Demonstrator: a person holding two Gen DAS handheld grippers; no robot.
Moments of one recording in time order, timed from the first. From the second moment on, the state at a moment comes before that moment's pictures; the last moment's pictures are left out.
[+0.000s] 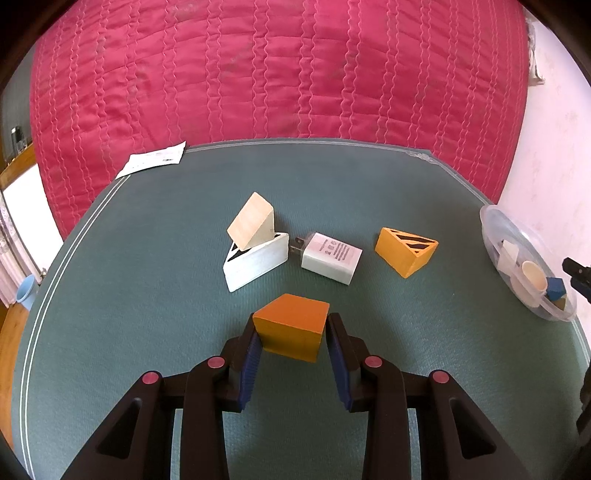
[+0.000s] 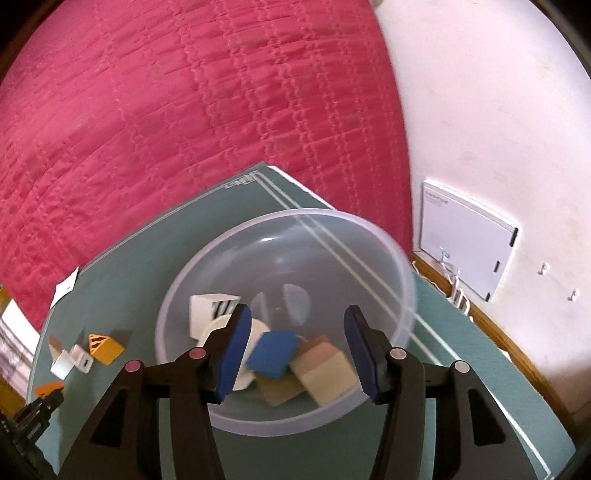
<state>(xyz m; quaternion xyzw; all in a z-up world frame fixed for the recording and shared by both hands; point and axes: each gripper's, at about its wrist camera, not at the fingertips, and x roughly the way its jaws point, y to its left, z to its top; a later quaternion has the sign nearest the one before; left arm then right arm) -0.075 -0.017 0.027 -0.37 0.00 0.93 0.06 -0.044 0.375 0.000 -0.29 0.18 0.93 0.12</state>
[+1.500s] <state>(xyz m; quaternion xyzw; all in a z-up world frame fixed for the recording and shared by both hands) -0.066 0.116 0.068 -0.35 0.07 0.92 0.16 -0.023 0.399 -0.019 -0.27 0.13 0.95 0.13</state>
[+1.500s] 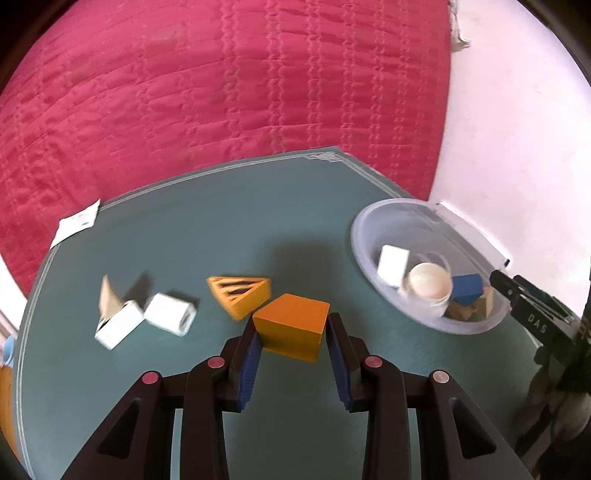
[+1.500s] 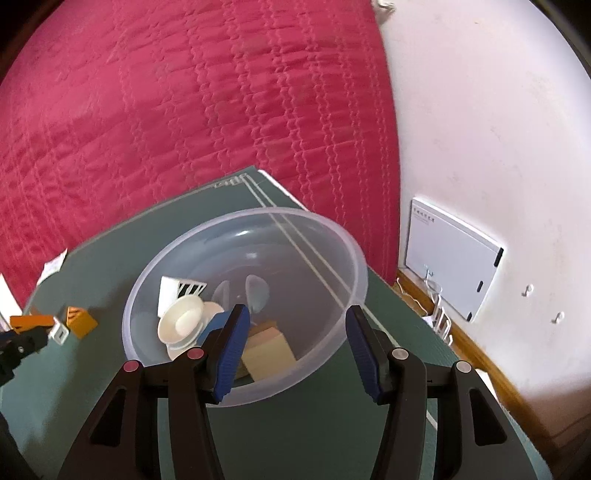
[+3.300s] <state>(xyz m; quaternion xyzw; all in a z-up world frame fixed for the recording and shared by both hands) -0.141 0.221 0.066 -0.35 0.08 0.91 0.23 -0.011 0.402 -0.019 -0.23 0.15 0.95 0.14</state>
